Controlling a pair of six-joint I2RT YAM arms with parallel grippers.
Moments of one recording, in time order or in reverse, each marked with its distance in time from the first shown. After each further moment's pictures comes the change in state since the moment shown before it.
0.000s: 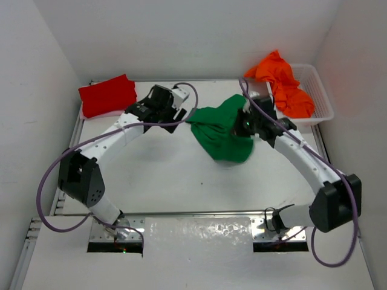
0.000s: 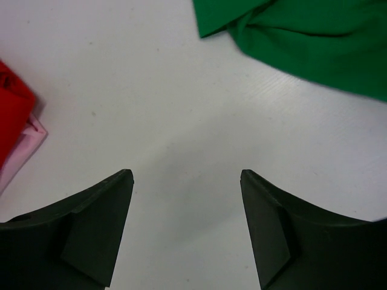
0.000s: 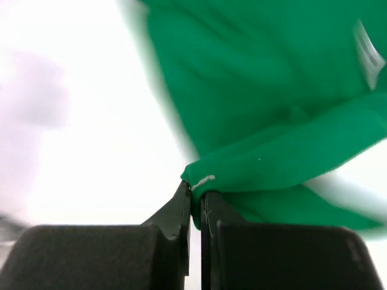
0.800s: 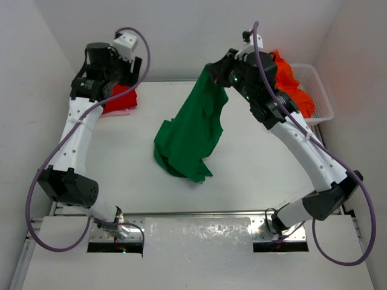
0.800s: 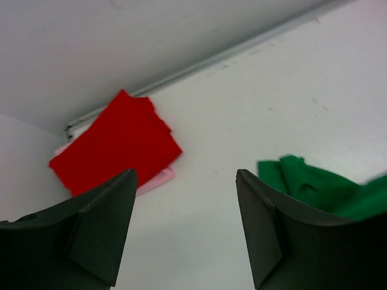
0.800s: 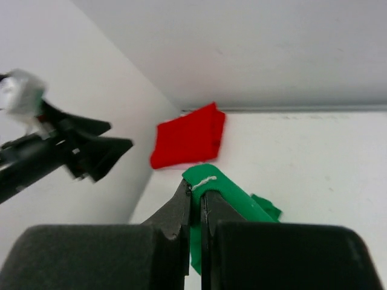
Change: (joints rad) left arm 0.410 -0.052 0.420 -0.038 0.179 0.026; right arm 0.282 0.130 0.752 0.224 0.222 0.126
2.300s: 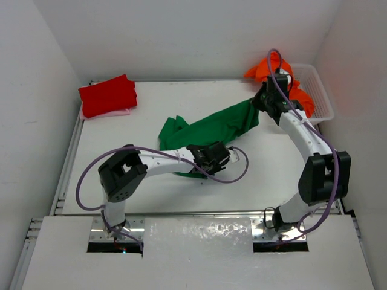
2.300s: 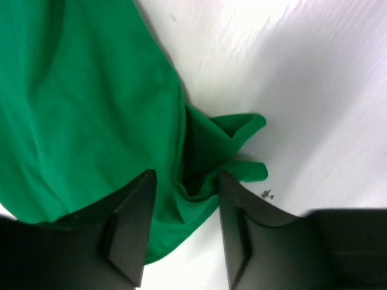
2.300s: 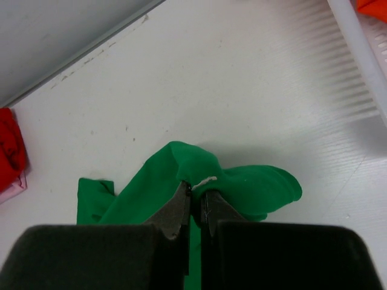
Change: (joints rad) left arm -0.940 0.328 -0.509 0.126 -0.339 -0.049; right arm -0.446 0.107 -0.415 -0.034 -0.006 0.052
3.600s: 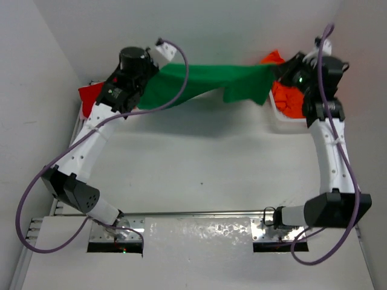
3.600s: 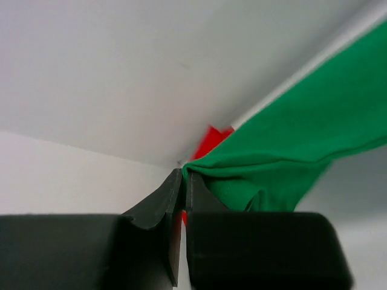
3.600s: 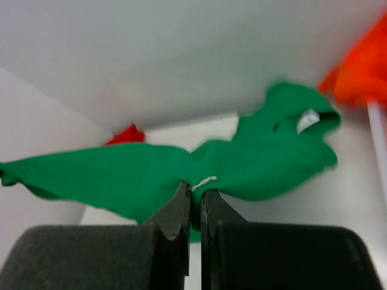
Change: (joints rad) left arm 0.626 -0.338 0.507 0.074 -0.089 0.487; right arm -0.207 -0.206 0.236 0.098 -0.437 -0.080
